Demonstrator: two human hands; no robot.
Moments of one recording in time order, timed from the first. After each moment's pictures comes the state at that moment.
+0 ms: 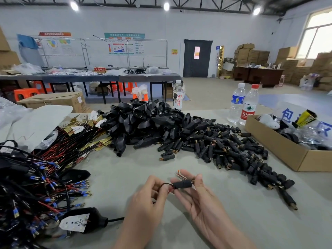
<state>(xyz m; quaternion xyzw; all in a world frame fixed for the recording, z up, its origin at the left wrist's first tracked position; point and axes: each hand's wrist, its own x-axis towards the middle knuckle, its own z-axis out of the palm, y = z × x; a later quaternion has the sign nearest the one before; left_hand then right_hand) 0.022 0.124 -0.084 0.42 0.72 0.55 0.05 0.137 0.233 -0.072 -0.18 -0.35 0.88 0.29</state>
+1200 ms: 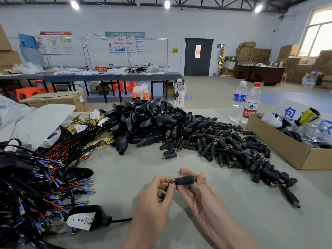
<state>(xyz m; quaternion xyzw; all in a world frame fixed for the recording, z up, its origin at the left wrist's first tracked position) 0.030 0.128 -0.083 0.39 0.70 0.58 0.09 0.132 0.233 -0.079 -0.15 -0.35 0.87 0.31</state>
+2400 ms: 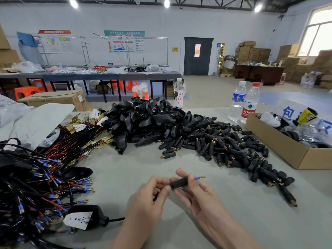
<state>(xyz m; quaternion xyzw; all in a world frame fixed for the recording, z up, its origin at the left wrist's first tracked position) 0.016 0.119 -0.088 0.45 0.71 0.54 0.09 0.138 0.231 -0.067 -0.16 -0.40 0.87 0.25</state>
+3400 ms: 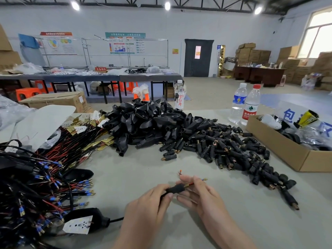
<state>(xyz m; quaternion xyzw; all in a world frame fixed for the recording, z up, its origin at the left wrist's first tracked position) 0.023 0.109 -0.084 0.48 0.82 0.31 -0.06 0.136 0.235 -0.073 -0.22 -0.46 0.80 0.31</state>
